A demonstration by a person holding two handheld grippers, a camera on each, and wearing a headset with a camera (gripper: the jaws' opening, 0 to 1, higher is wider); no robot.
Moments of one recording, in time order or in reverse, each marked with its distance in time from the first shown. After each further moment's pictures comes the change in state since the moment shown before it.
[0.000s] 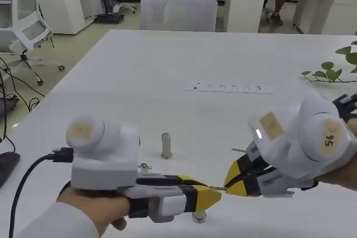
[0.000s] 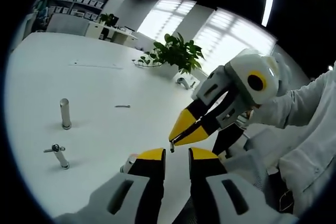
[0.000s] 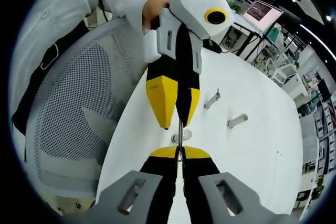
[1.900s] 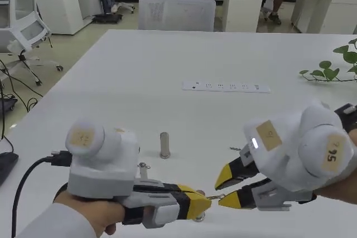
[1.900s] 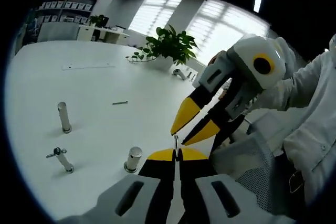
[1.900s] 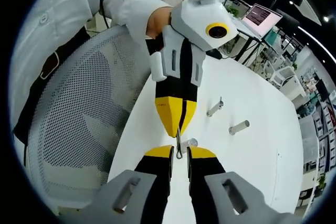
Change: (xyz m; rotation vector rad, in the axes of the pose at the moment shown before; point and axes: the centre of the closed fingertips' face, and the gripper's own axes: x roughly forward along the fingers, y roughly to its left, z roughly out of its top) left arm -0.005 -0.004 -0.019 0.155 0.068 -0.012; right arm -0.002 0.009 0.012 0.029 -0.040 -0.012
